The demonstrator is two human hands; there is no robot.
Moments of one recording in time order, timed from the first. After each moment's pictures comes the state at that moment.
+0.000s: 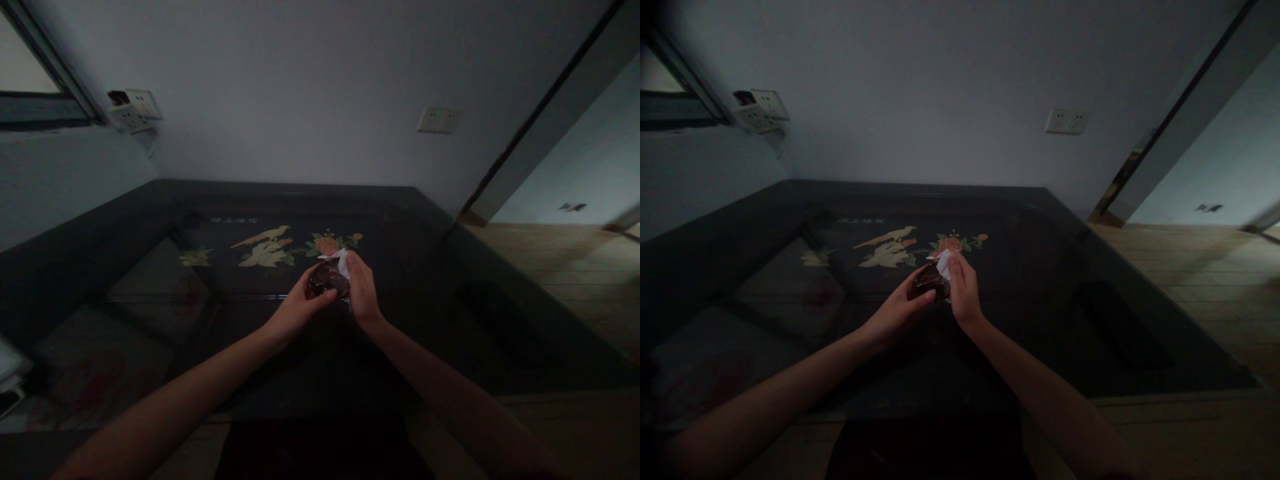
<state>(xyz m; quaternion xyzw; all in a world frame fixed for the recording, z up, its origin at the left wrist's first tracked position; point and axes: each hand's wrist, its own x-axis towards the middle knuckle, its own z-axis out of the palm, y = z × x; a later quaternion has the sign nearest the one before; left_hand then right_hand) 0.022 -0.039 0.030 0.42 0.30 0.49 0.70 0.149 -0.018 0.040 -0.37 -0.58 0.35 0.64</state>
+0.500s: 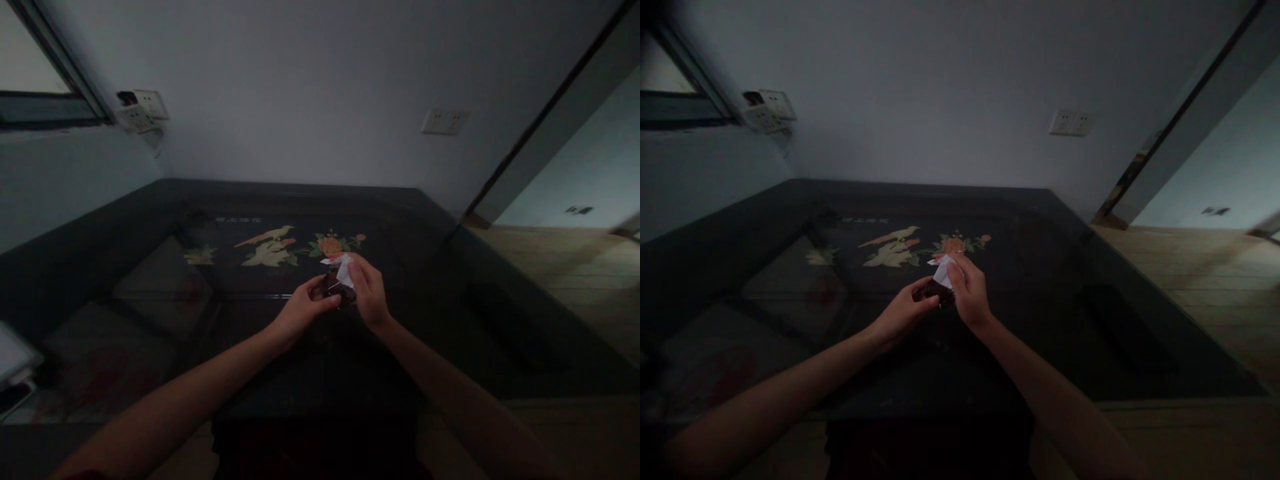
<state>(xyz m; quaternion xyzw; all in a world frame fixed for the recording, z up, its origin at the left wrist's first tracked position) 0.021 -0.039 0.029 0.44 0.33 0.46 0.70 0.161 -0.024 0.047 -0.36 -0.67 0.28 0.59</state>
